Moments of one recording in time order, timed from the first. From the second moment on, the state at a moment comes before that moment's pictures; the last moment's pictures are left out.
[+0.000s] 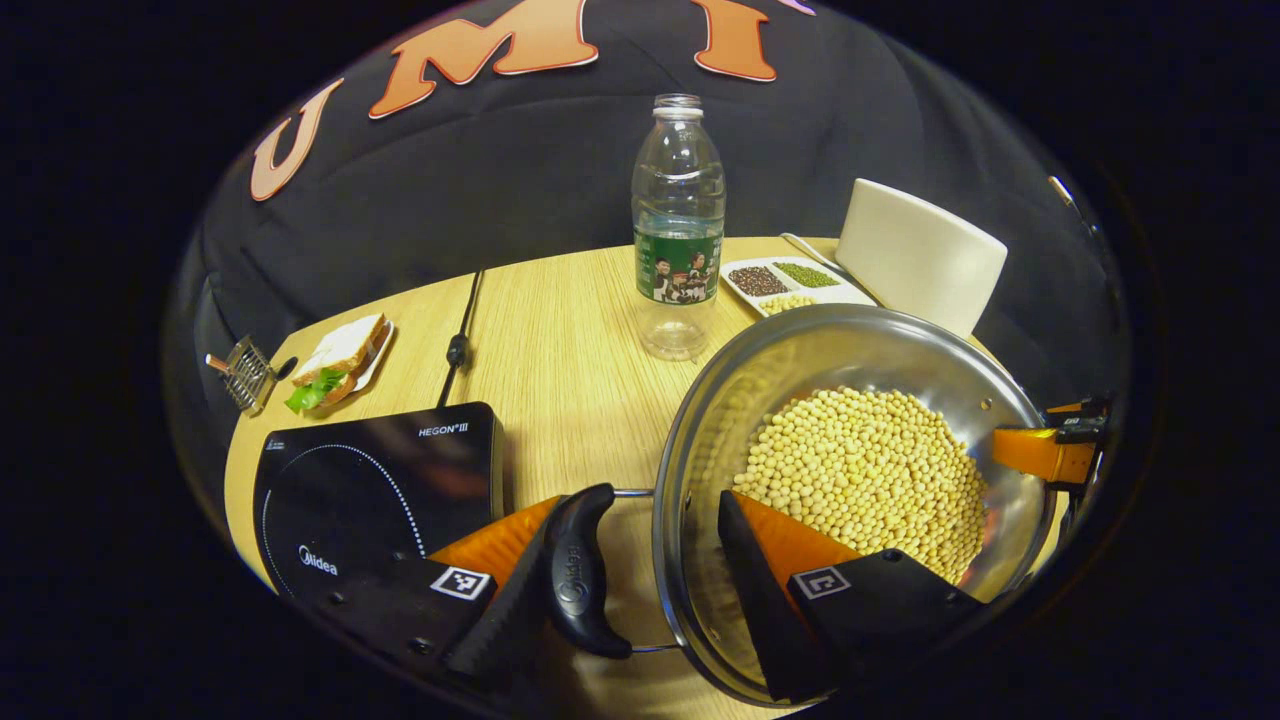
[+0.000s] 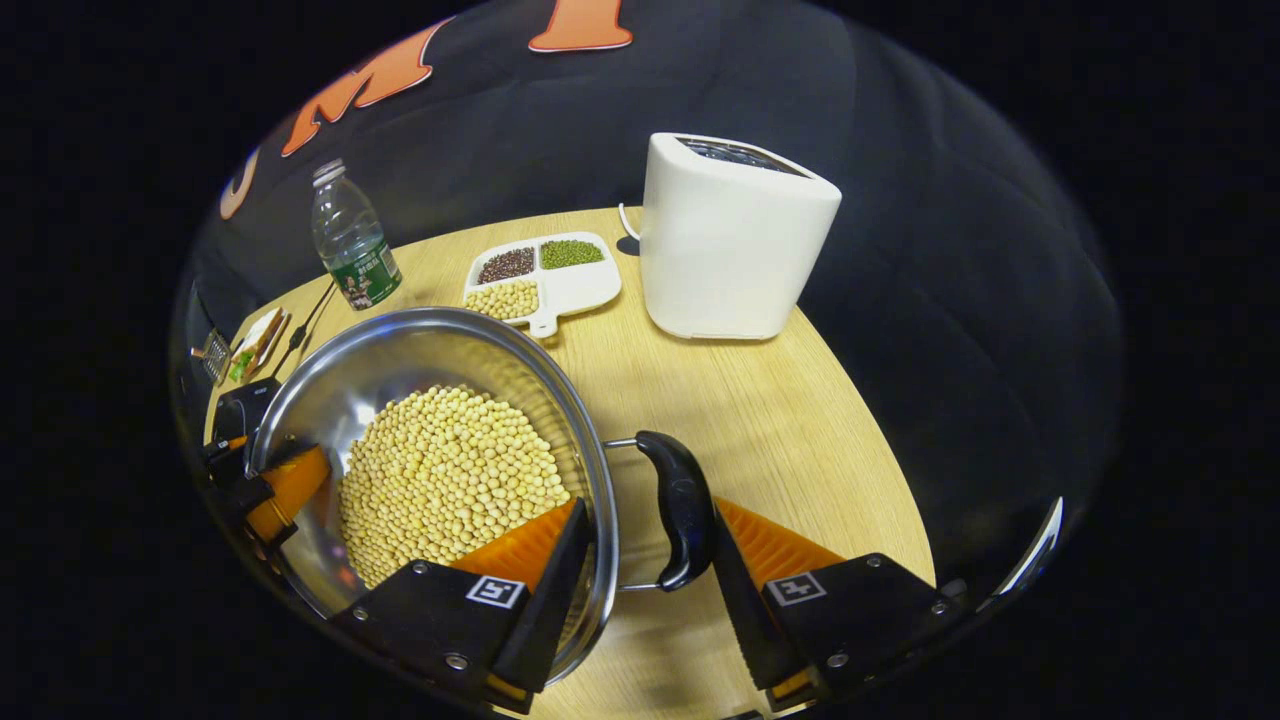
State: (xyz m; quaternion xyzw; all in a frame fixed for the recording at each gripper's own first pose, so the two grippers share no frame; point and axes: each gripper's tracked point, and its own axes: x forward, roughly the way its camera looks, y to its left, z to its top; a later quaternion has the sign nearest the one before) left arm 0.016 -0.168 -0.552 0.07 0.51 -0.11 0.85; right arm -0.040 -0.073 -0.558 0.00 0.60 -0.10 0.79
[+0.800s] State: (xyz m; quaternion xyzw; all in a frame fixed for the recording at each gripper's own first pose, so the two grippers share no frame) left arm 0.031 -0.168 -0.545 0.08 0.46 -0.10 0.88; right arm -0.039 -0.071 -0.551 -0.02 0.55 -0.10 0.83
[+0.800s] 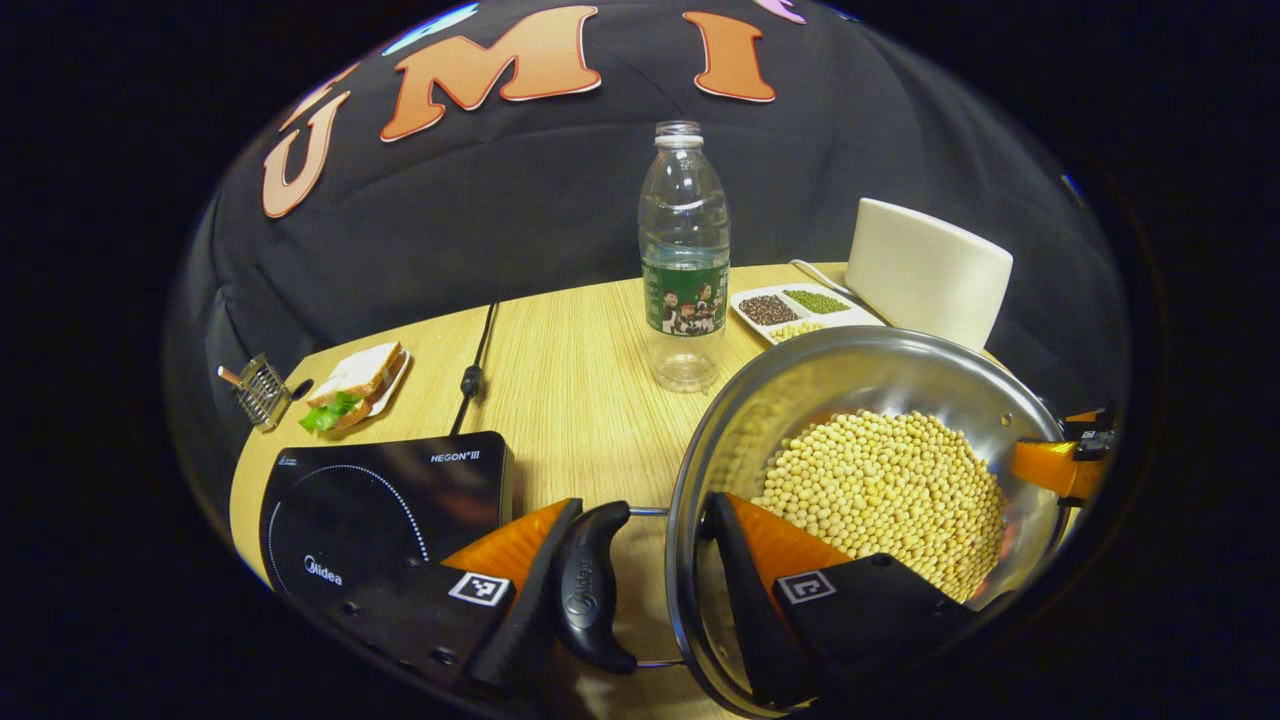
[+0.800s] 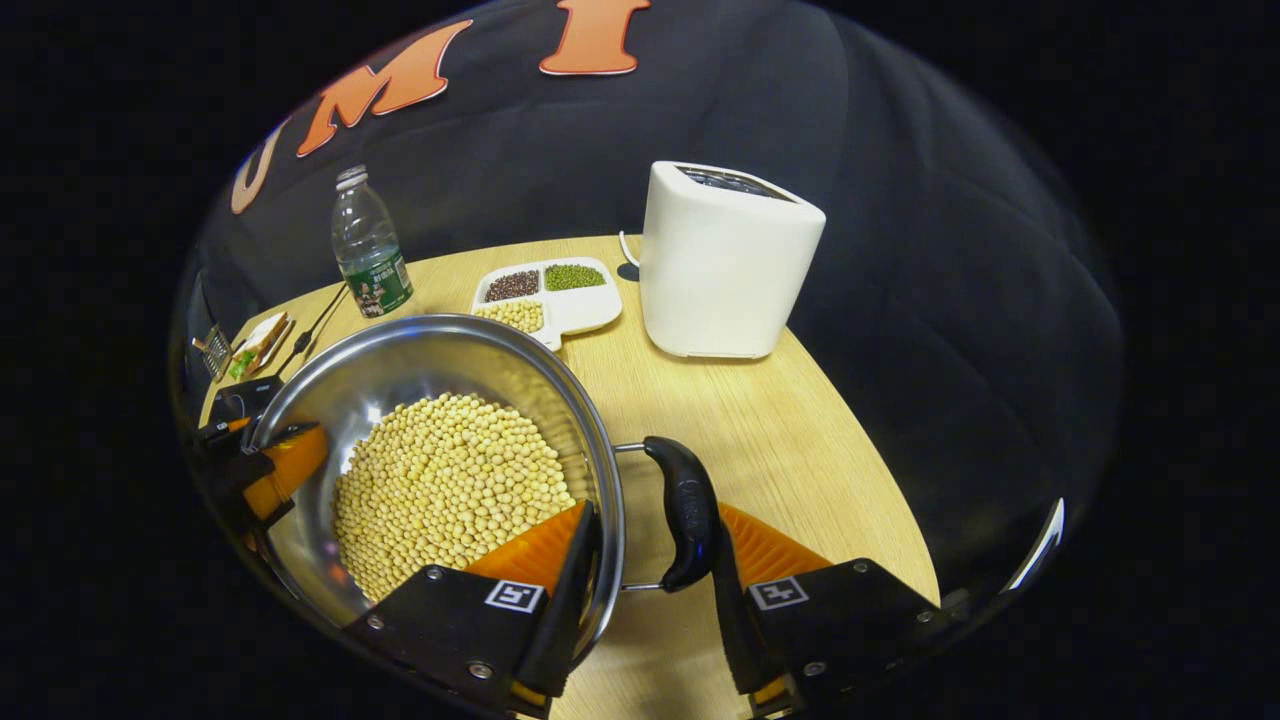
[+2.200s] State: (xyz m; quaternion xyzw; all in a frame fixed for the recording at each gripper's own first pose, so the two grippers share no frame) left arm 0.034 -0.007 -0.407 0.08 0.40 -0.02 0.91; right arm -0.003 0.082 -0.447 -0.03 0.50 0.00 0.87
